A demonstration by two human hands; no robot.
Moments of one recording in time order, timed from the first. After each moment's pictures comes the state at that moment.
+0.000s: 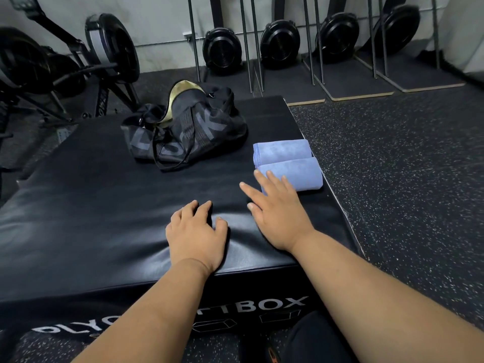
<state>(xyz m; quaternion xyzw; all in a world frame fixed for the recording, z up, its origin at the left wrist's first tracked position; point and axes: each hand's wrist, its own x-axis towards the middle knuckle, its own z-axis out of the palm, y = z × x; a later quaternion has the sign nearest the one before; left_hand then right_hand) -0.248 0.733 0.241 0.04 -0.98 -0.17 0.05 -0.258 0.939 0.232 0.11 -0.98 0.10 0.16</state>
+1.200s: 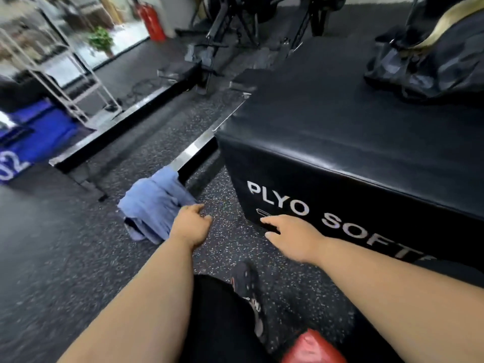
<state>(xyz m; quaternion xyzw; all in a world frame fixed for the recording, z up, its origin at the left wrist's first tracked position) 0.016 0.271 0.192 0.38 -0.88 -0.27 -0.06 -0.086 0.544 0.191 0.35 -0.86 0.24 -0.30</state>
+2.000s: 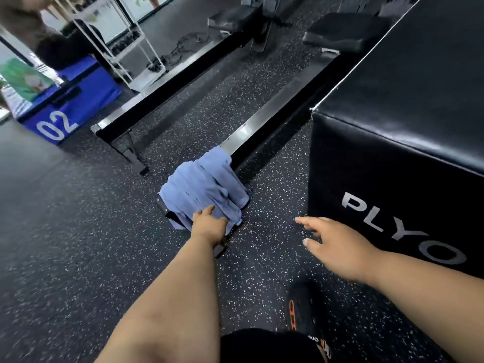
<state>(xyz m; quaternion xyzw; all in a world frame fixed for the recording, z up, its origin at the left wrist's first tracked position) -0.006 0.049 0.043 0.56 -0.76 -0.34 -0.07 -0.146 0.354 0.081 0.34 -0.82 0.28 -0.36</state>
